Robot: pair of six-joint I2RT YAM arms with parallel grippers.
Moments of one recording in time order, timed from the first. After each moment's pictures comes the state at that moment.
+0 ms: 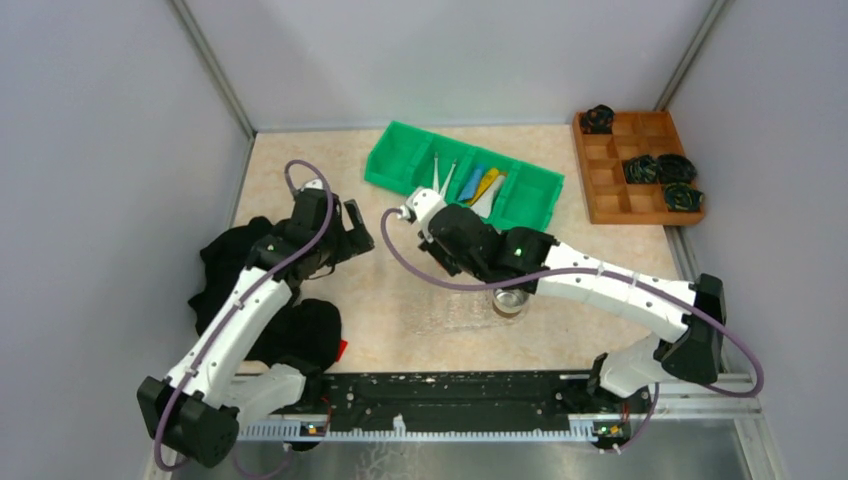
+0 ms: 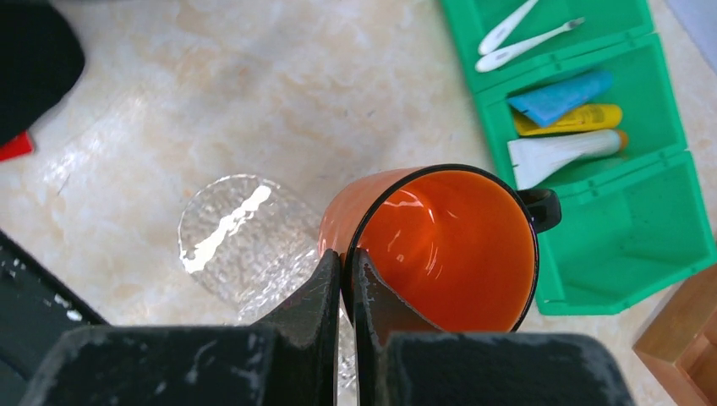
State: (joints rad) left arm -0.43 1.03 0.98 -0.73 -0.18 -0.65; right arm 1.10 1.44 1.40 -0.63 0.39 0.01
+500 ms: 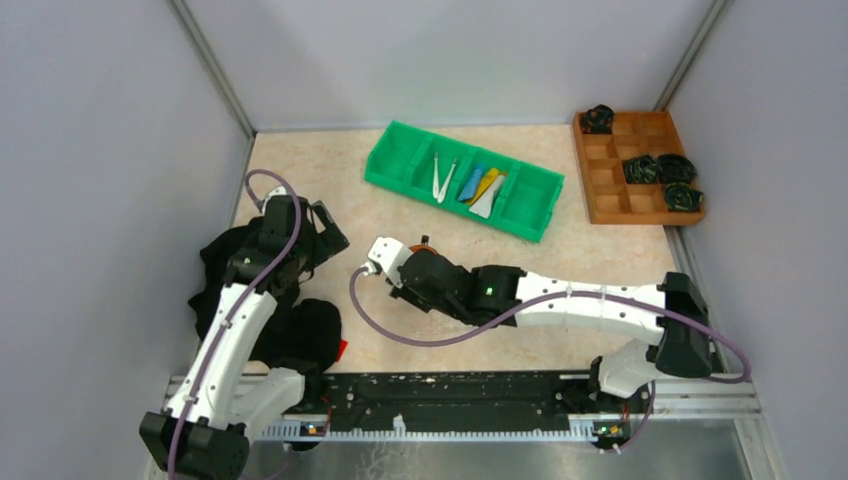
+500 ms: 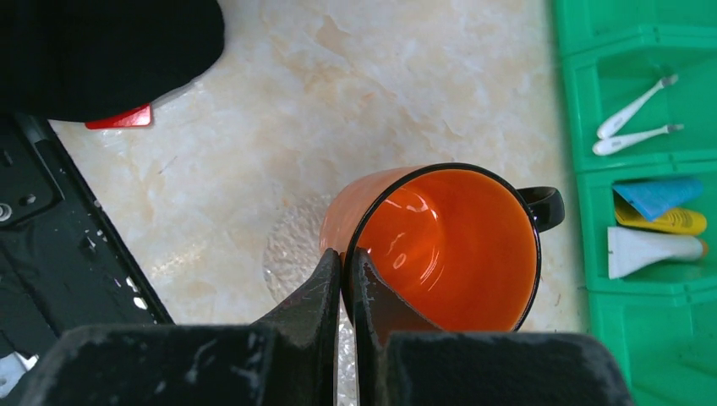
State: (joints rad) left arm -0.24 0.94 0.96 -0.79 -0.20 -0.69; right arm 1.31 1.49 1.27 -0.43 0.38 -0.06
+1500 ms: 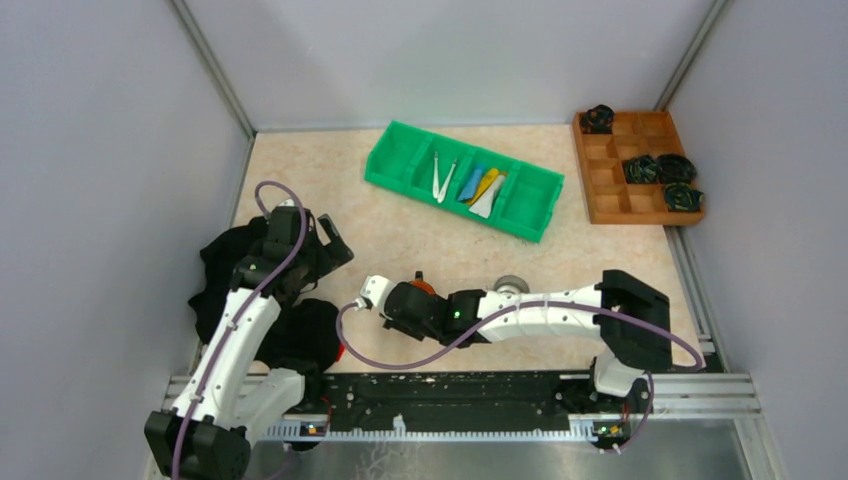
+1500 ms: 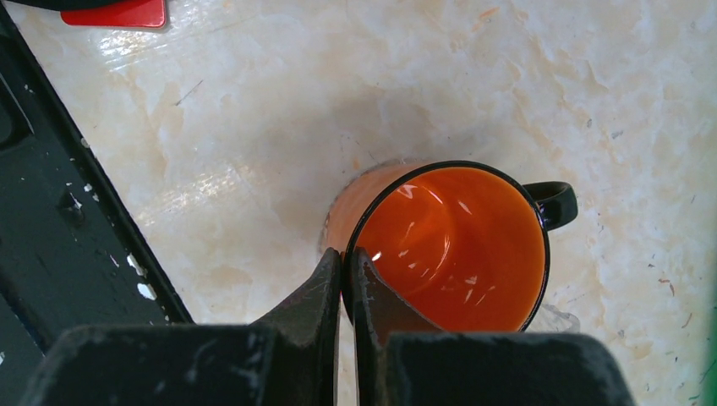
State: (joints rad) left arm -0.21 0.91 0.85 -0.76 -0.11 -0.66; right arm 1.35 1.67 1.14 -0.27 0.31 -0.02
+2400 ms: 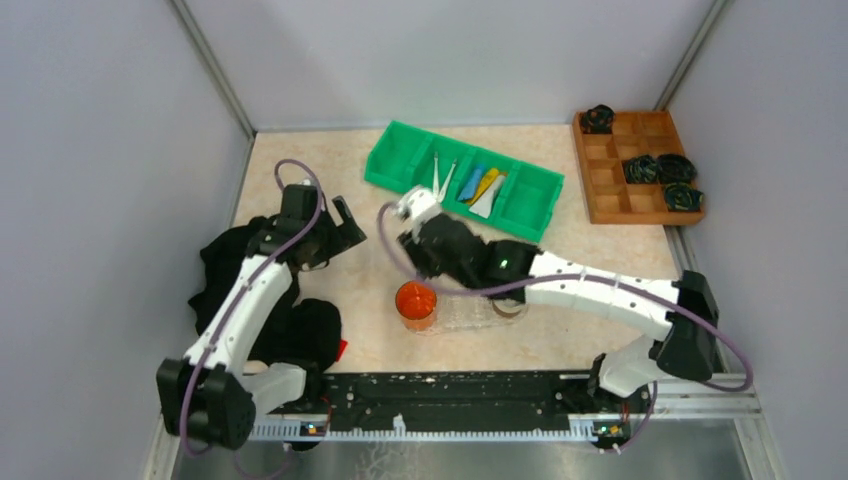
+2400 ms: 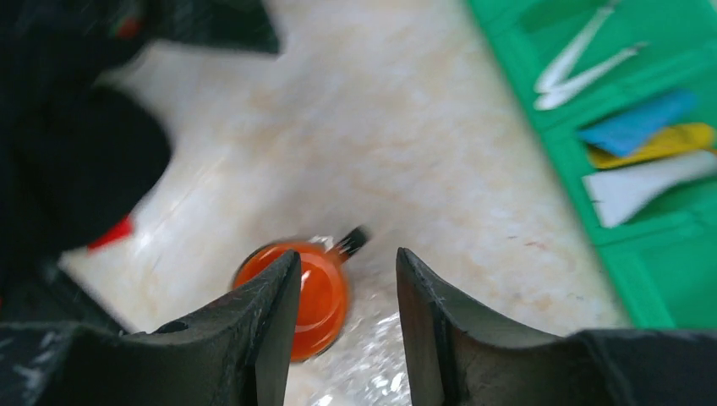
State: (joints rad) left arm -0.21 1.04 0.86 -0.64 -0.04 -0.63; right arm 1.25 1.49 1.27 -0.39 0.42 0.13
